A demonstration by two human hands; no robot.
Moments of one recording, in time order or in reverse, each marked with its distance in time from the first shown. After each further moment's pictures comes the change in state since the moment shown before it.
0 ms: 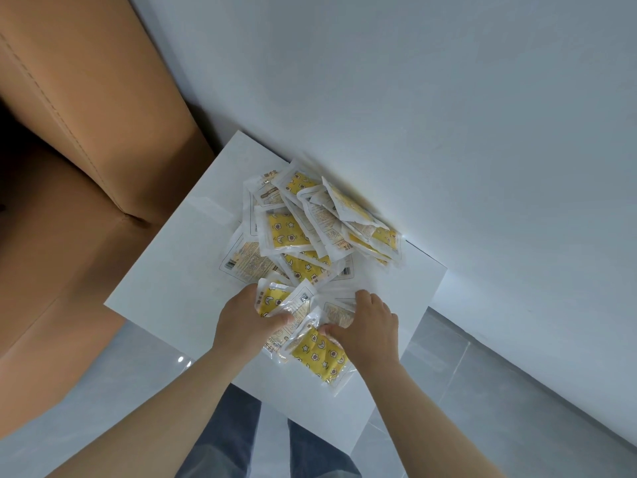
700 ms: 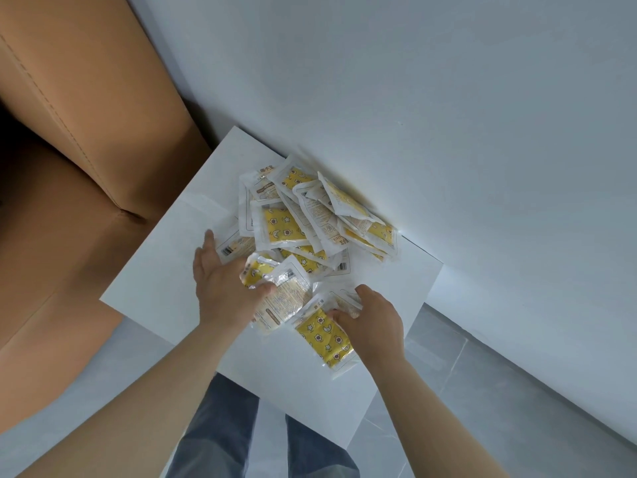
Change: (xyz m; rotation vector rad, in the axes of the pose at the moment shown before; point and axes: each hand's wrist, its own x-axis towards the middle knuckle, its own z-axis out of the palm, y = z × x) left_hand 0.015 0.015 -0.017 0.255 0.286 0.039; right_hand -0.003 0.007 -0.012 0.178 0.004 -0.014
